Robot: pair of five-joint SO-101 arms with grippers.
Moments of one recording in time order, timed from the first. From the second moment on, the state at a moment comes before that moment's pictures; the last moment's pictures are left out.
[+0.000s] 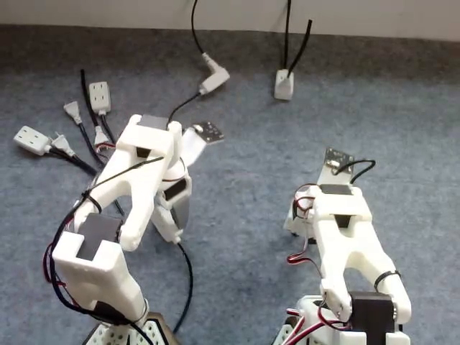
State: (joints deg) left arm 5.2 13.6 11.8 85.4 -34.3; right arm -4.0 -16.8 53.5 55.5 -17.5
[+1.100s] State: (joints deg) left arm 0.7 13.4 -3.7 100.1 9.2; right arm -4.0 -16.8 53.5 55.5 -17.5
